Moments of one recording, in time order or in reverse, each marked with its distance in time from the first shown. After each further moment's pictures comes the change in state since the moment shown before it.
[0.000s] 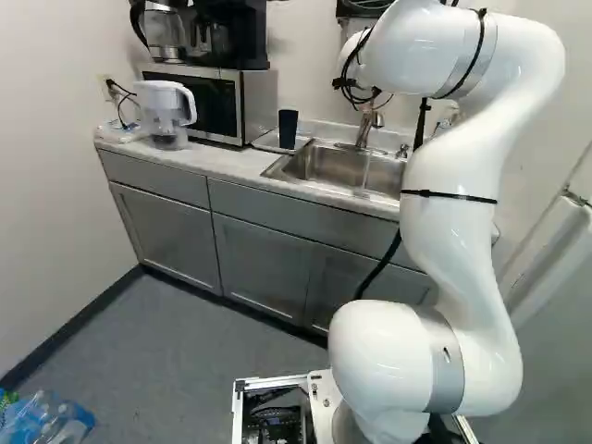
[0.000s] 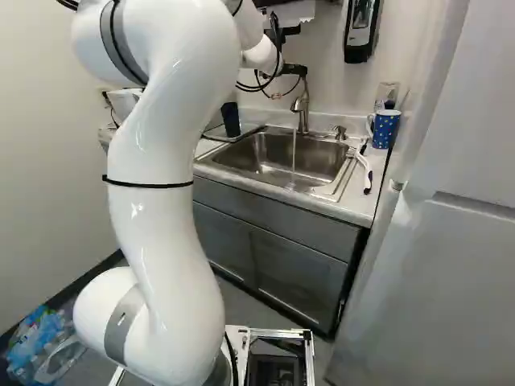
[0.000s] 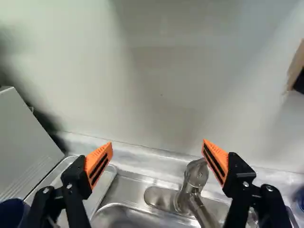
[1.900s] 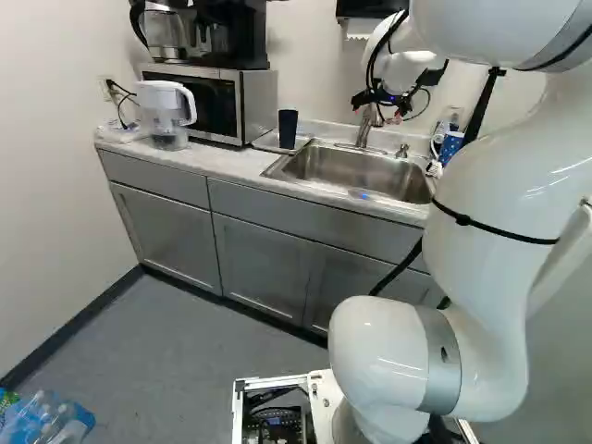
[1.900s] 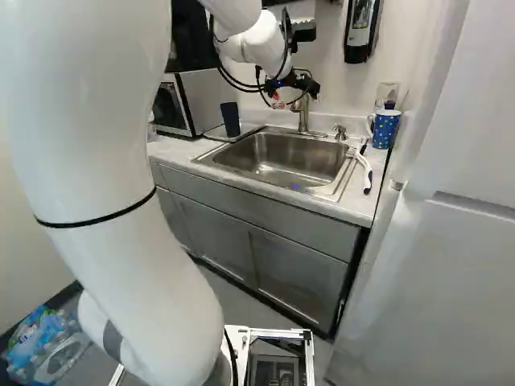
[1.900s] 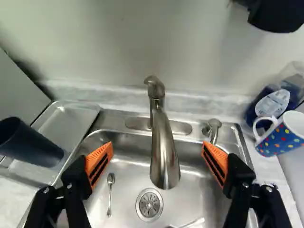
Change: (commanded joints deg) arm -5.9 19.4 22.3 0.0 -15.8 0.0
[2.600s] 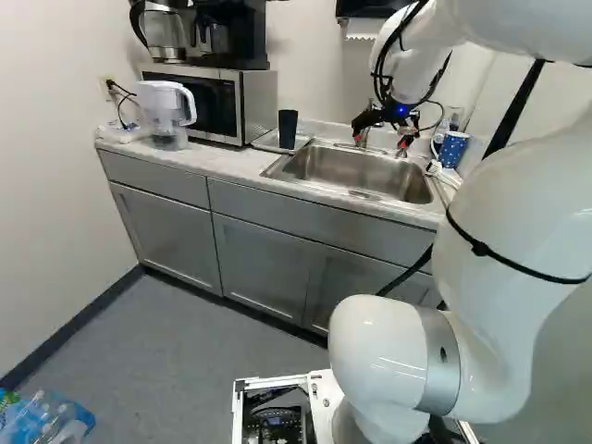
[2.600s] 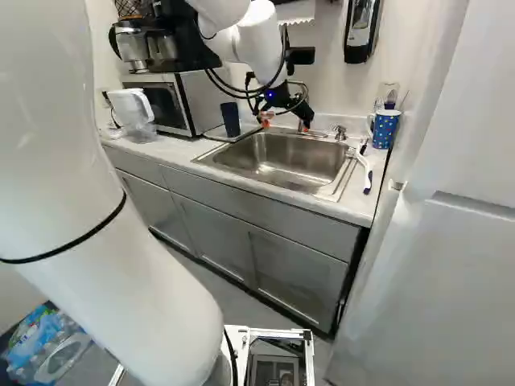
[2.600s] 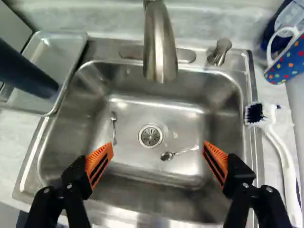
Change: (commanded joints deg) arm -1.4 8.2 8.5 0.0 -20.9 0.0
